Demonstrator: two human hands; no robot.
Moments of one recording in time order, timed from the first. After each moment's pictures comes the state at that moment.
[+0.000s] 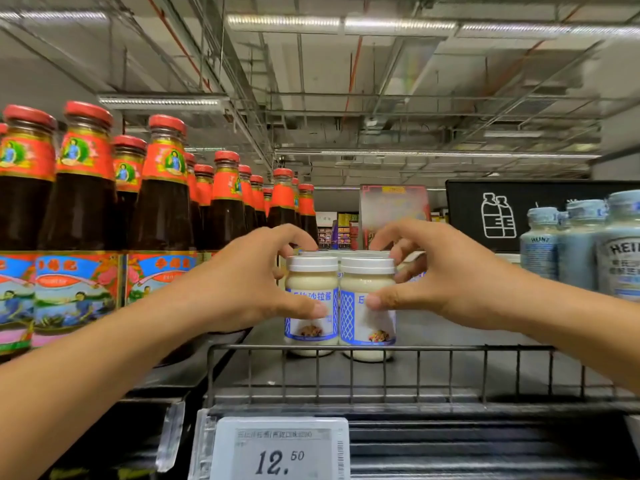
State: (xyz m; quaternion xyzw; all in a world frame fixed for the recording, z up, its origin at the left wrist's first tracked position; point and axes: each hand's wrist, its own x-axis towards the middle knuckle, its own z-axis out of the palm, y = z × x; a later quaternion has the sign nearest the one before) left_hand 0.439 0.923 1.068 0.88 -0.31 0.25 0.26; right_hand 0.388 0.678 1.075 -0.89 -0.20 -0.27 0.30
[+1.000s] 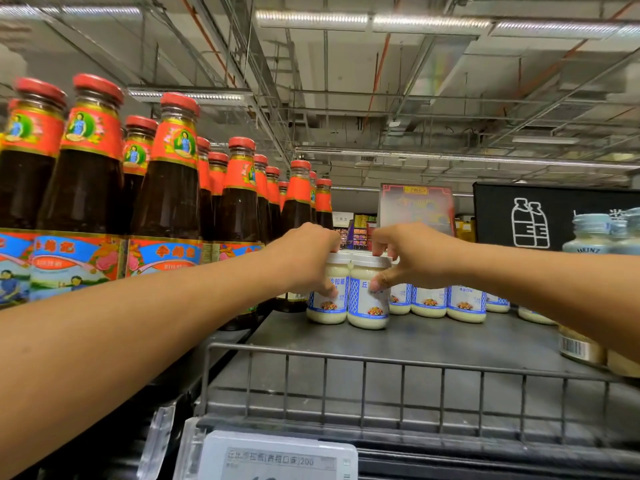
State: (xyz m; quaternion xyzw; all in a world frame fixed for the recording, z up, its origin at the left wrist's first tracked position) left_hand 0.526 0.870 1.089 0.93 -0.24 0.29 0.03; right_hand 0.499 0.676 1.108 -0.95 -0.18 -0.24 0.00
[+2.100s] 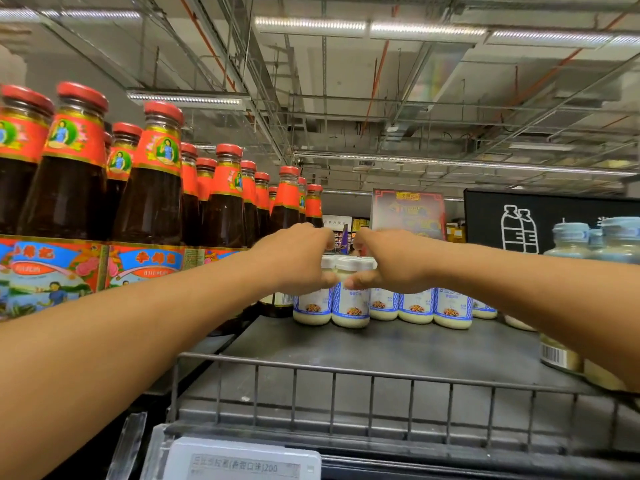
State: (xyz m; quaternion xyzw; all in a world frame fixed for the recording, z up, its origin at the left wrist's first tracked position) left_hand 0.508 0.861 1.096 0.92 -0.22 0.31 0.02; right_hand 0.496 0.679 1.113 -0.96 -0.17 -0.23 -0.08
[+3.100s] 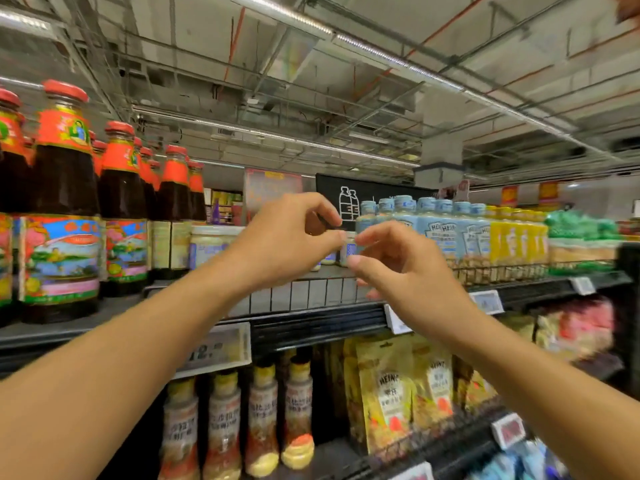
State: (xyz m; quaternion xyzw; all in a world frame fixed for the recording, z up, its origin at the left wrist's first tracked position) left_hand 0.337 0.825 1.068 0.72 -0.50 0.26 0.40; right_hand 0.226 0.679 1.026 -0.81 -0.09 -0.44 0.37
